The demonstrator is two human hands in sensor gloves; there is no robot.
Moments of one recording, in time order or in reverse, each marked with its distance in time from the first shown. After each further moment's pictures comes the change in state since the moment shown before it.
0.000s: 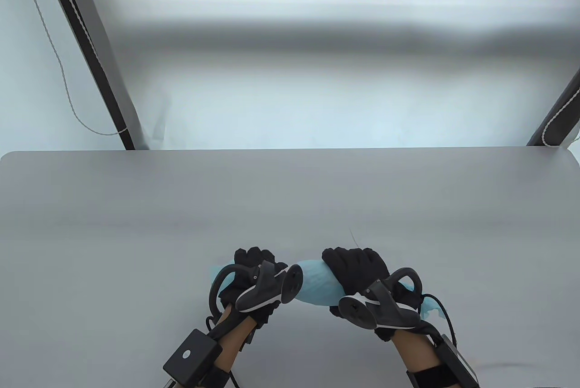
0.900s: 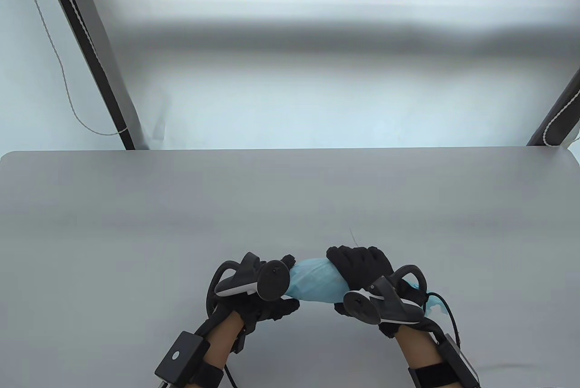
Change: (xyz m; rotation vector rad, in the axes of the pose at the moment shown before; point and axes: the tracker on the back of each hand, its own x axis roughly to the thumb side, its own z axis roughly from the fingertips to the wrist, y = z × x) left_hand -0.018 -0.013 -0.002 -0.203 -0.354 0.344; right_hand -0.015 0.010 0.001 0.037 0.024 -0.007
